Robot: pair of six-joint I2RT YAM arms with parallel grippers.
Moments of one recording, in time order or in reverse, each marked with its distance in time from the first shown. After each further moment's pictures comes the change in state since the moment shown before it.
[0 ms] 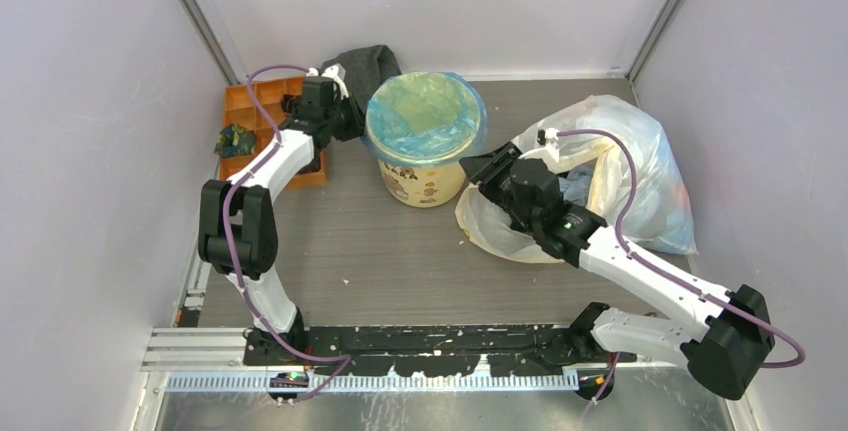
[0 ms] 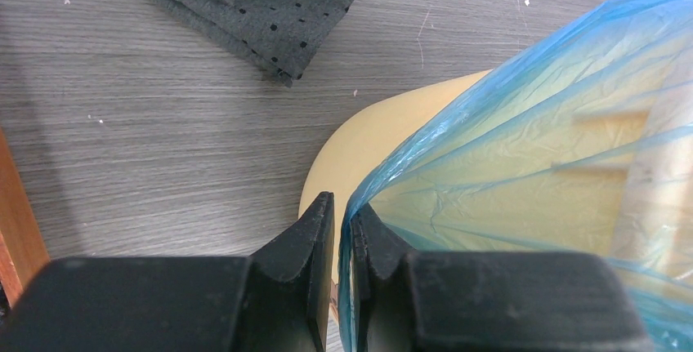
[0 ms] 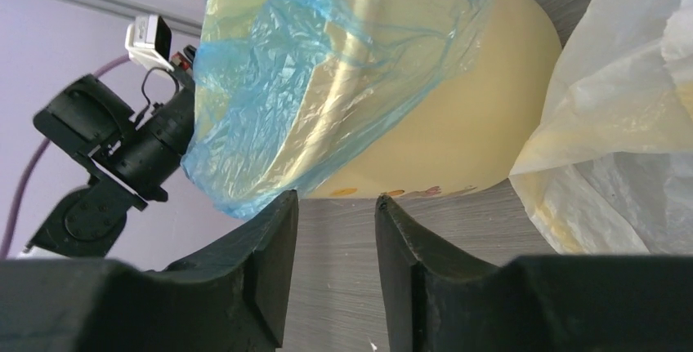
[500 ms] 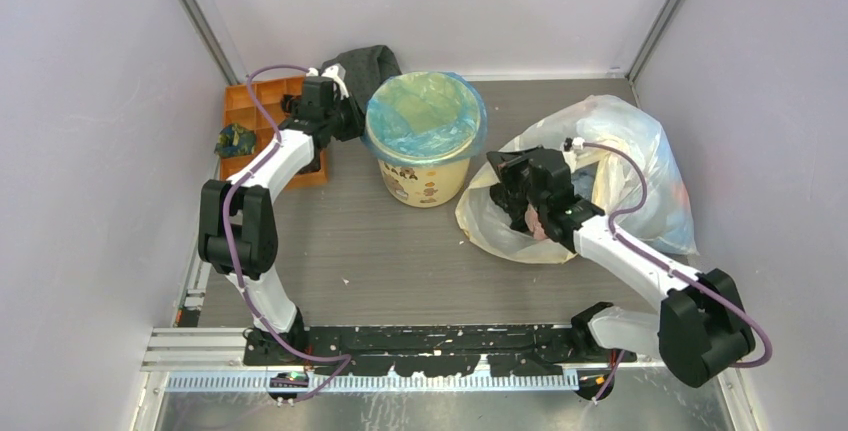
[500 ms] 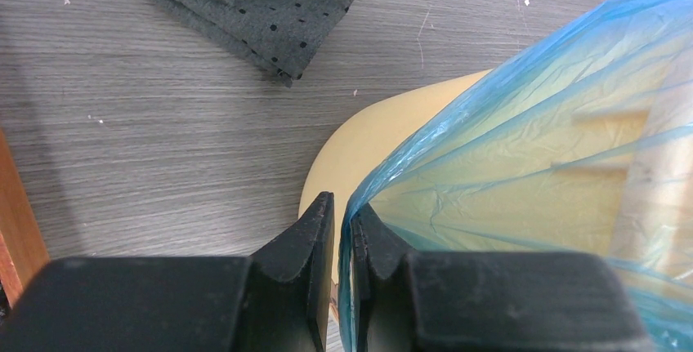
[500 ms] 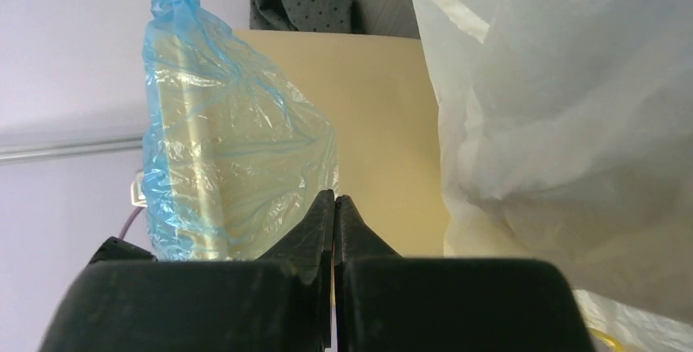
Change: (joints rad) left arm 0.000 0.000 0.000 0.000 0.001 0.001; right arm -0.266 0.134 -0.125 0.213 -0.148 0.290
